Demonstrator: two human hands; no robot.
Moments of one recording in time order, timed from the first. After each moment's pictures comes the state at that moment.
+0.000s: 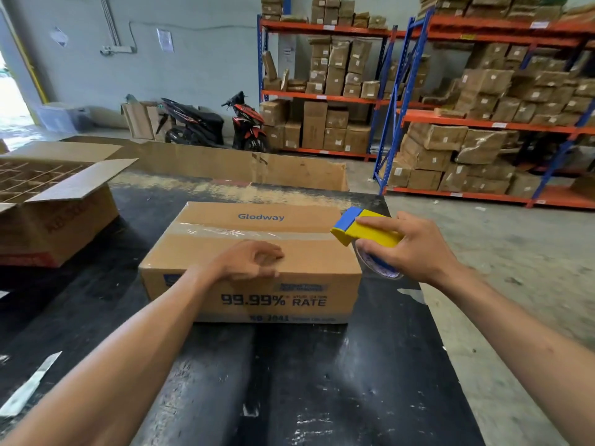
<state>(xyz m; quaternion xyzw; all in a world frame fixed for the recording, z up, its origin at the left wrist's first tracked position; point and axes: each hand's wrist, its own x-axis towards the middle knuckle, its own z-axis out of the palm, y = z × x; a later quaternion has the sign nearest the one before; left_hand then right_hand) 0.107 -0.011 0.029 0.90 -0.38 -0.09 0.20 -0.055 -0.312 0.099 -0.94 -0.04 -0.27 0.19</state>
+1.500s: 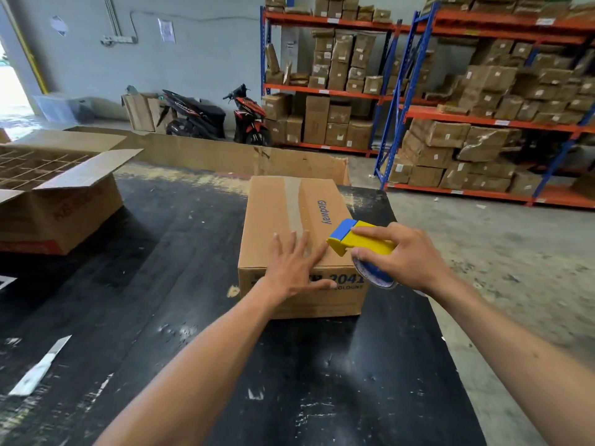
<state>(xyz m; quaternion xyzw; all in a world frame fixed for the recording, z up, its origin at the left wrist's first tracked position) 0.057 -0.092 -0.013 0.94 -0.34 0.03 -0.01 -0.069 -0.291 0.080 -0.95 -0.02 -0.22 0.22</state>
